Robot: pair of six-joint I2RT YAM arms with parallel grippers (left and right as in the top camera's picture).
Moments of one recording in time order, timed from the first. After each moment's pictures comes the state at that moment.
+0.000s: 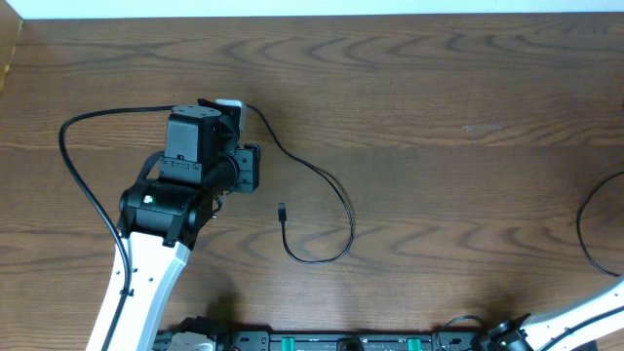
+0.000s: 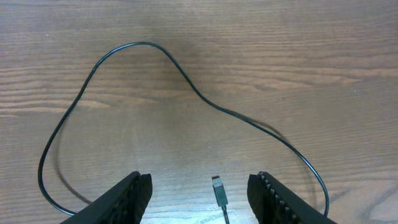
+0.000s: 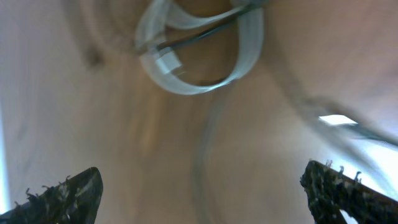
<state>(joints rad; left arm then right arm) -0.22 1.16 1.12 -0.84 0.06 -0.12 -0.96 2.22 2.00 -1.03 -0.38 0.35</state>
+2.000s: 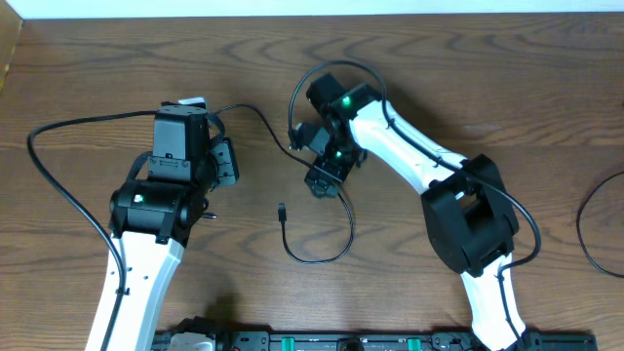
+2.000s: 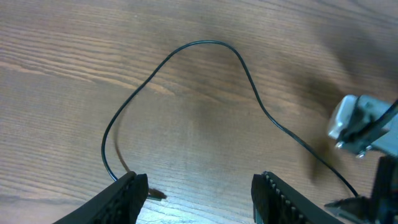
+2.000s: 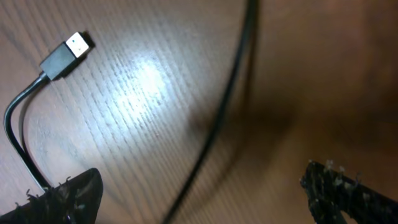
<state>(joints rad) -0.15 1.16 1.12 -0.87 -0.14 -0.25 0.62 2.22 1.78 -1.06 -0.29 -0.45</state>
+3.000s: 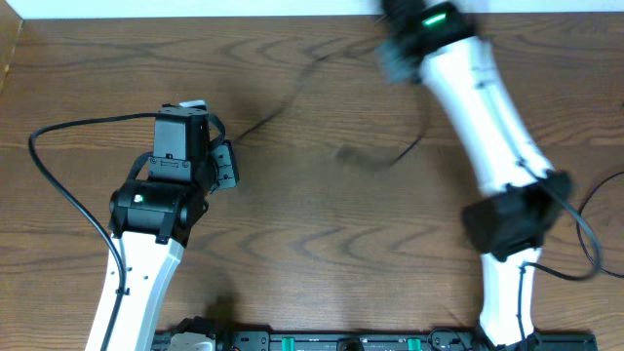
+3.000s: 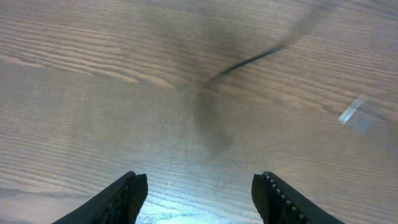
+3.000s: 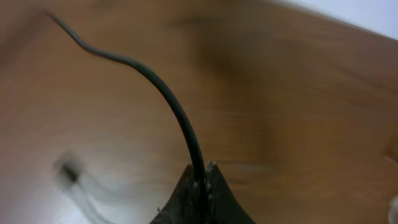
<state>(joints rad) -0.15 1.16 1.12 -0.89 -0.14 -0.26 0.30 2.18 2.43 -1.31 0.34 0.08</state>
